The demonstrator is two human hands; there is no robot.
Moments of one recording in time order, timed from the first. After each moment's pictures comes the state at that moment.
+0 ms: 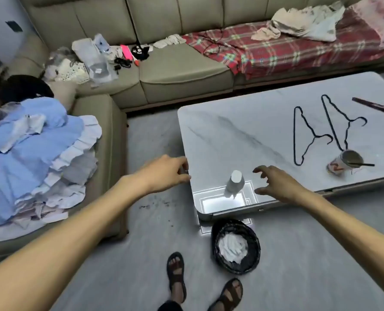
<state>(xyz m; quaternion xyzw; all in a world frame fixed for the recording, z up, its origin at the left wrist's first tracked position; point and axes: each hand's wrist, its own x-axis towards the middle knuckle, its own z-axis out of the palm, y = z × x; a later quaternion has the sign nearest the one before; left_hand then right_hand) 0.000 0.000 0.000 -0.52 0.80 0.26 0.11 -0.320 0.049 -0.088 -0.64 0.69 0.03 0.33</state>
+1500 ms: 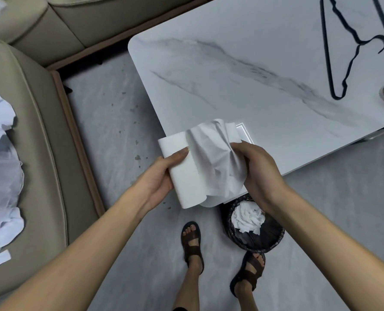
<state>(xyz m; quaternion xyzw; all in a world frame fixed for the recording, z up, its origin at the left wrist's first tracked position) -0.014 -0.105 -0.311 -0.48 0.22 0.83 -0.19 -0.214 -0.034 -0.287 -0.16 0.59 -0.48 0.62</state>
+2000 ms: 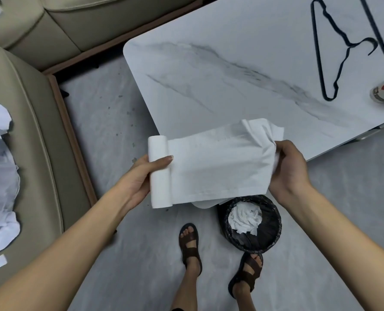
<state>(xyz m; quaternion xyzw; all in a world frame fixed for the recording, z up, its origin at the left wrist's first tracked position) 0.009 -0.117 -0.316 -0.52 0.26 0.80 -0.17 -0.266 -0.024 -0.295 0.12 0.58 -0.60 0.54</state>
